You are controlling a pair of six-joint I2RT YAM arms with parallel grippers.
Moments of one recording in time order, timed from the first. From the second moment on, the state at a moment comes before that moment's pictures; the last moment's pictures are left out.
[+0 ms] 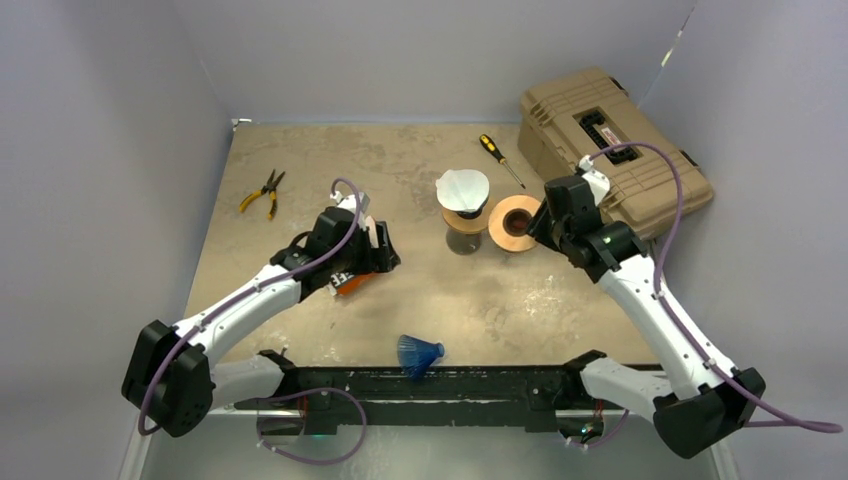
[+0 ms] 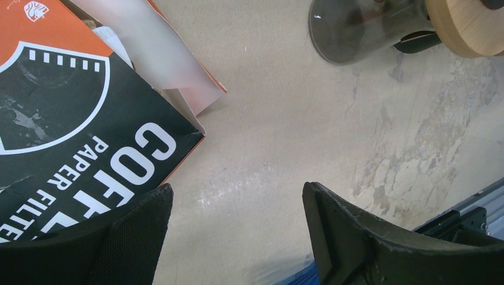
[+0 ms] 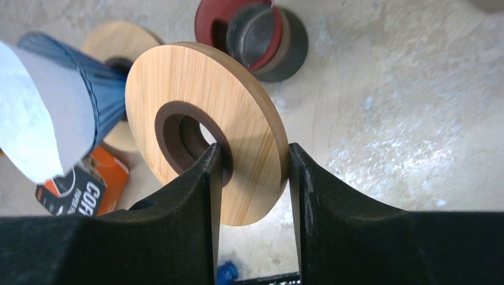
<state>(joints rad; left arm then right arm) -0.55 1.17 0.73 -0.27 0.05 -0.58 0.43 1.06 1.09 -0.81 0.38 0.79</state>
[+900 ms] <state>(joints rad) -0.55 1.15 0.79 -0.33 0.02 -0.56 0.15 1.35 1.20 -0.56 0.19 0.69</state>
